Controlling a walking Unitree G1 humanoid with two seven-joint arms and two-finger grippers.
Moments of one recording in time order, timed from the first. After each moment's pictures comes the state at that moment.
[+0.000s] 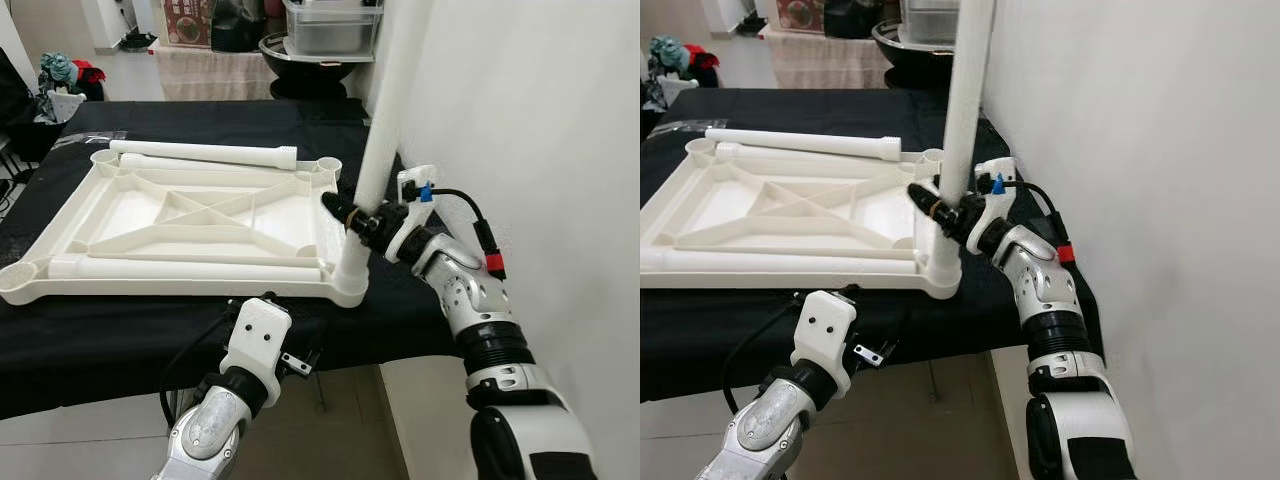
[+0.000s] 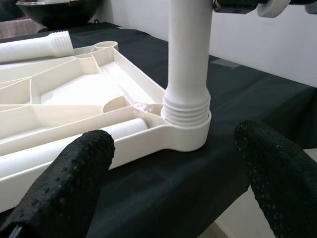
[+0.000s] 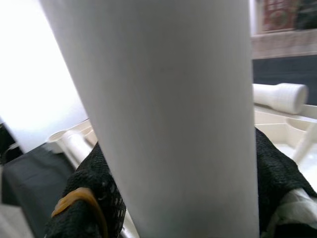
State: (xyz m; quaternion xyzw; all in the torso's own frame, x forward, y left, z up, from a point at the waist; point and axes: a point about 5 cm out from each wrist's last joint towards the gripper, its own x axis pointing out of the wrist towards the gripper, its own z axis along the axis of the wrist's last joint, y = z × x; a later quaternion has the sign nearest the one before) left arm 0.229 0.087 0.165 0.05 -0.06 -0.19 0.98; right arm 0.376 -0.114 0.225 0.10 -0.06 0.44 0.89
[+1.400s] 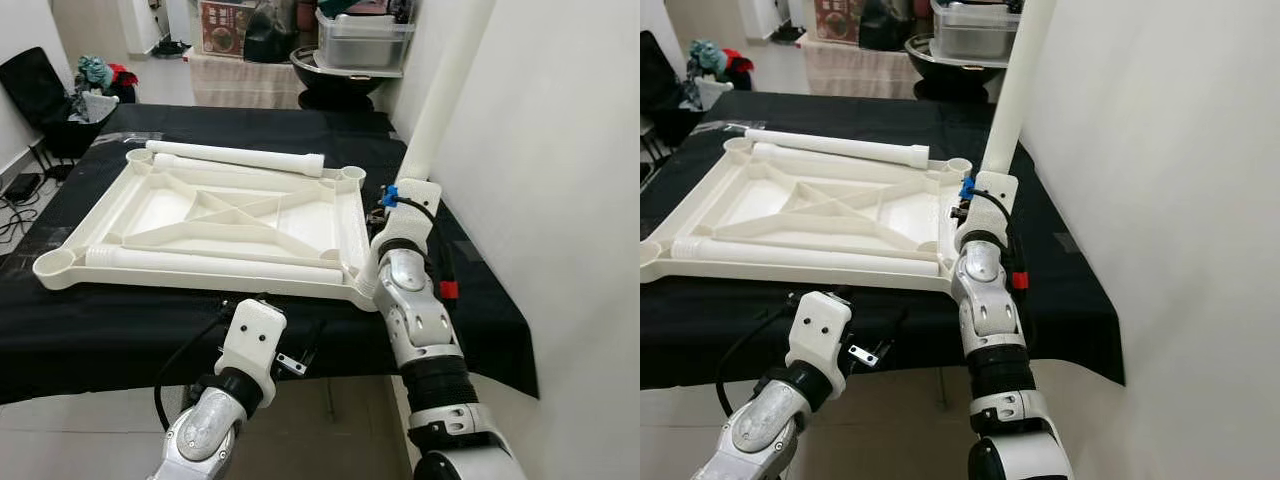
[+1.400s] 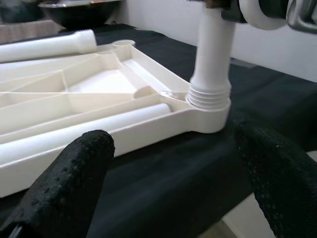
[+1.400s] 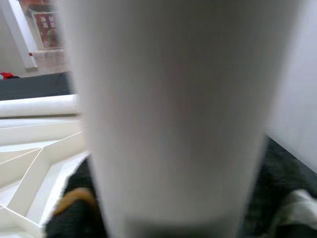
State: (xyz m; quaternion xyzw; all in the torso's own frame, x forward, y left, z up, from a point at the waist) left arm 0.230 0.087 0.162 0.05 -0.05 -0.19 0.98; right arm 0.372 -0.106 0.215 0.04 -0.07 -0.08 0.99
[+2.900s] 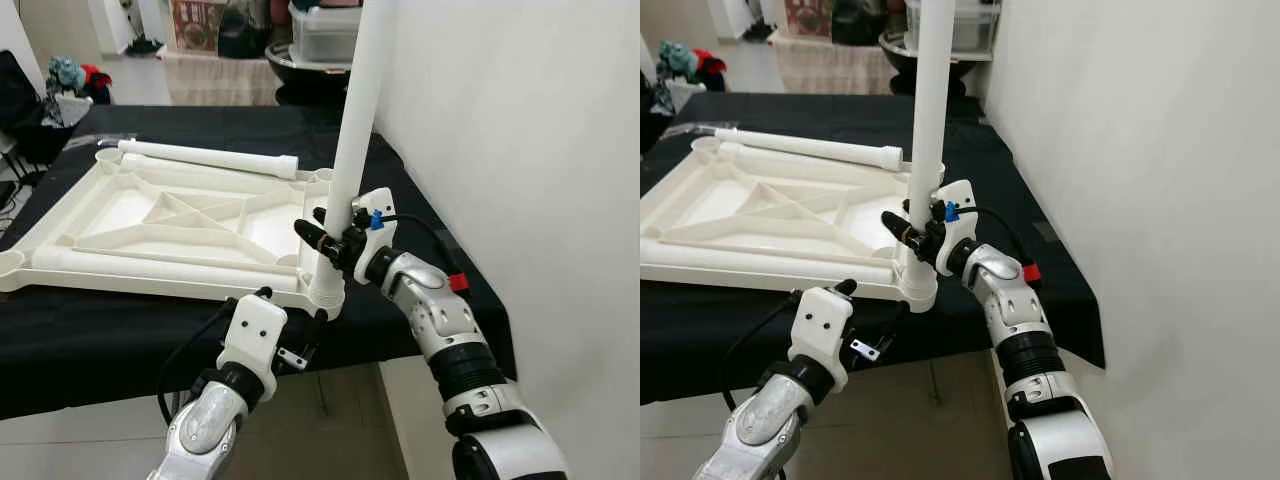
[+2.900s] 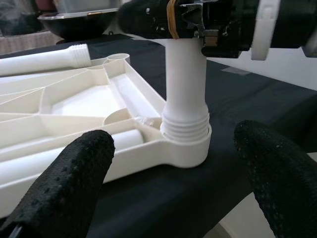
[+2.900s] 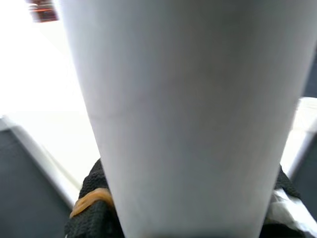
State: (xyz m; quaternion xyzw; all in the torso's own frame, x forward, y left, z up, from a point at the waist) left arm 0.235 0.091 0.162 0.05 -0.07 -0.18 0.98; right arm 0.375 -0.094 0.200 0.04 -0.04 0.29 0.95
